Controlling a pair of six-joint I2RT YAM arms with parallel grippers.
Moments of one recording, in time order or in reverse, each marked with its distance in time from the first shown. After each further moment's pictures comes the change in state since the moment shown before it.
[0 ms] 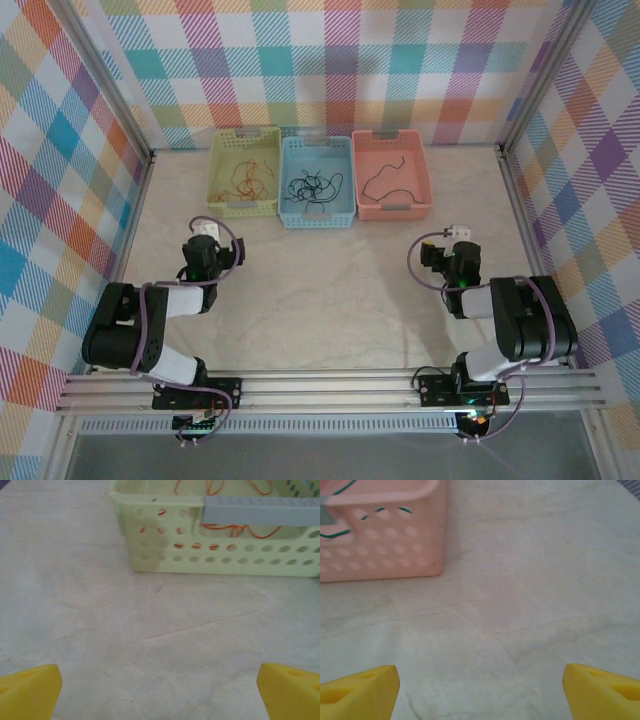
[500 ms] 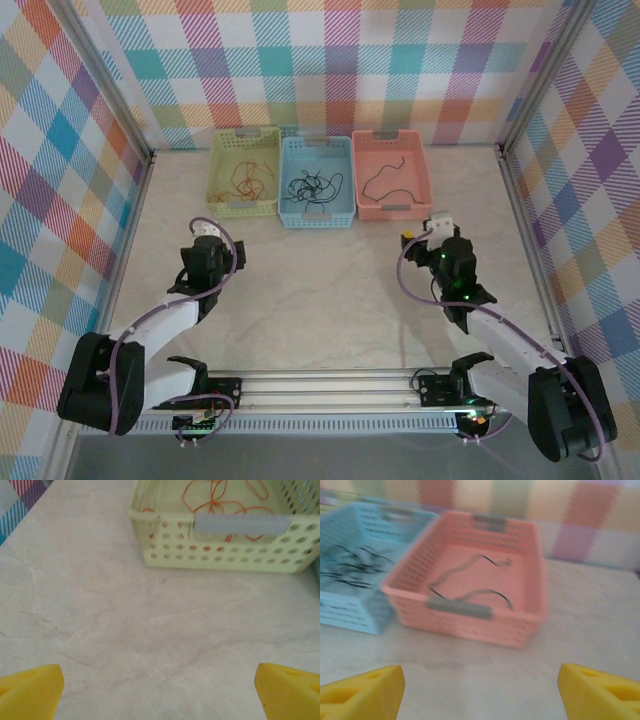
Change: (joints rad) left arm -0.132 -0.313 0.030 -0.422 -0.212 -0.072; right arm 0.278 -0.518 0.073 -0.434 0.099 -0.087
